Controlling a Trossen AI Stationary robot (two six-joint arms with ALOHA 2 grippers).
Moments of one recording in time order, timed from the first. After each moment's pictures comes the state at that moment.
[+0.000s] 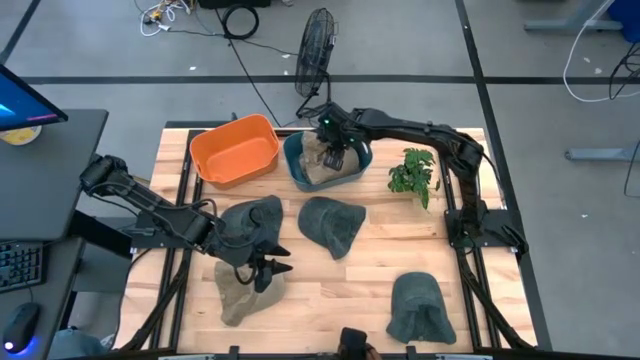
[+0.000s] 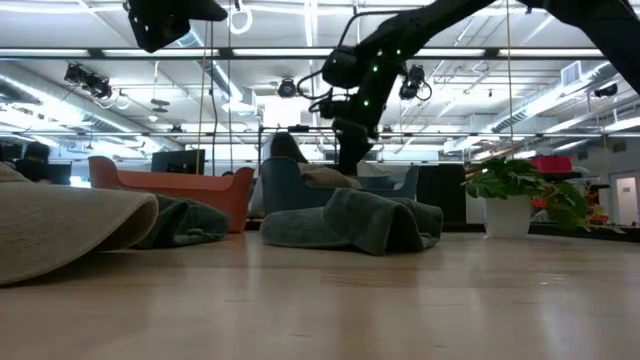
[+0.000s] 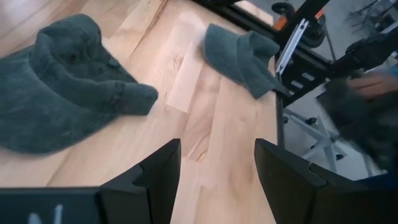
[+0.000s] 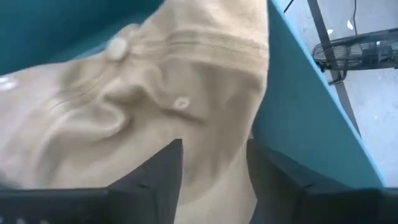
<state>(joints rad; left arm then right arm) -0.50 1.27 0.91 -0.22 -0.35 -0.75 -0.47 2.01 1.71 -0.77 0.10 -0.25</state>
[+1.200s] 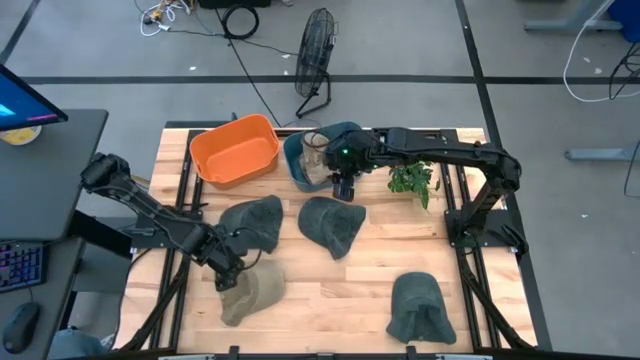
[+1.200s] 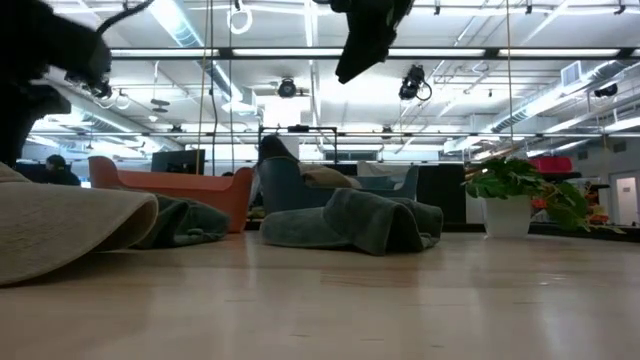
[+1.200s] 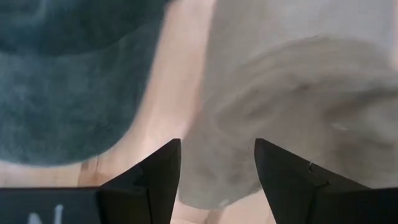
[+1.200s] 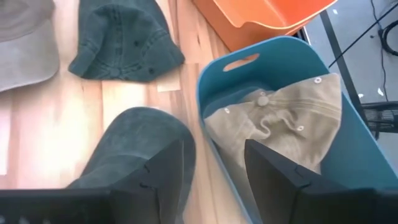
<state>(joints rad) -0.59 1.27 0.79 -0.93 -0.08 -0.91 -0.16 1.72 1.71 -0.91 0.09 -0.09</state>
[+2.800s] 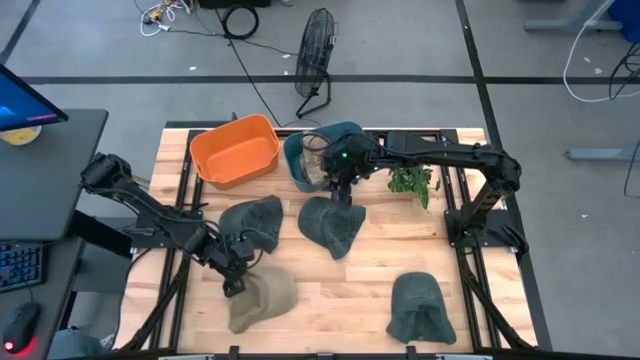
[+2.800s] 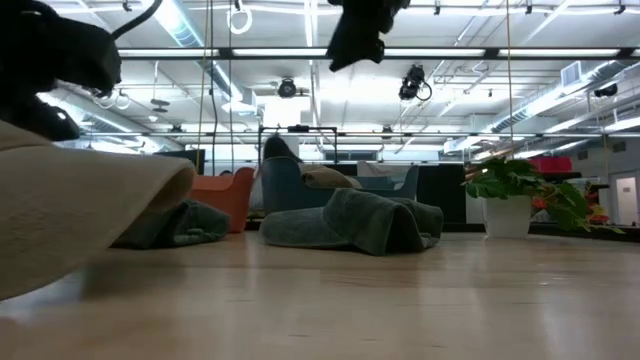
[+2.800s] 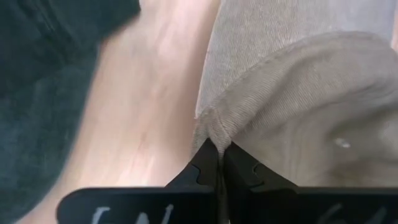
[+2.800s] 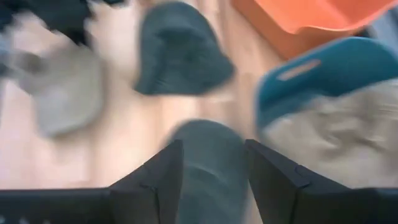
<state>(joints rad) -0.59 1.27 0.68 -0.59 -0.07 -0.92 -0.13 1.72 1.71 -0.87 -0.09 0.04</state>
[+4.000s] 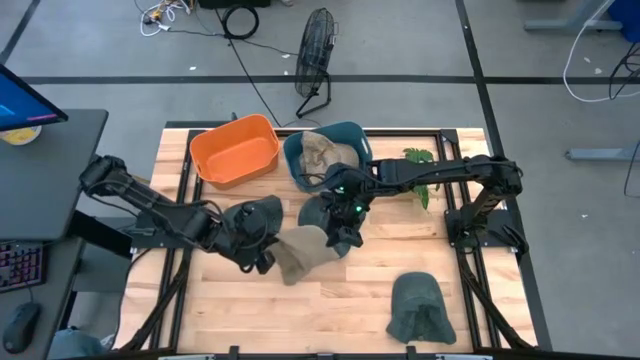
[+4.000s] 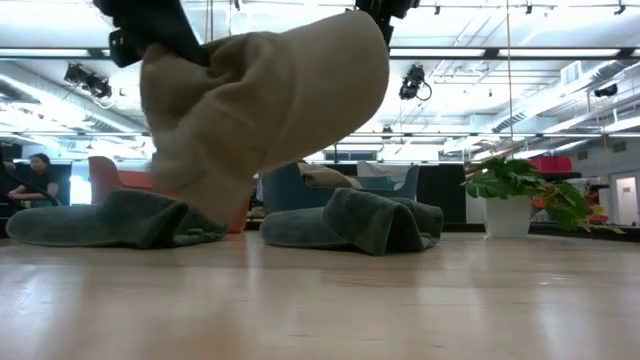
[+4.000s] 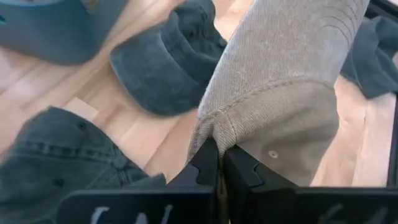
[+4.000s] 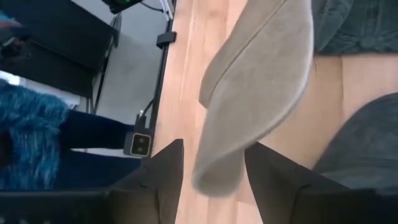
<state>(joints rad) -0.47 1.27 0.97 -0.60 -0.54 -0.91 -0.02 1.72 1.51 -0.67 -0.59 0.23</state>
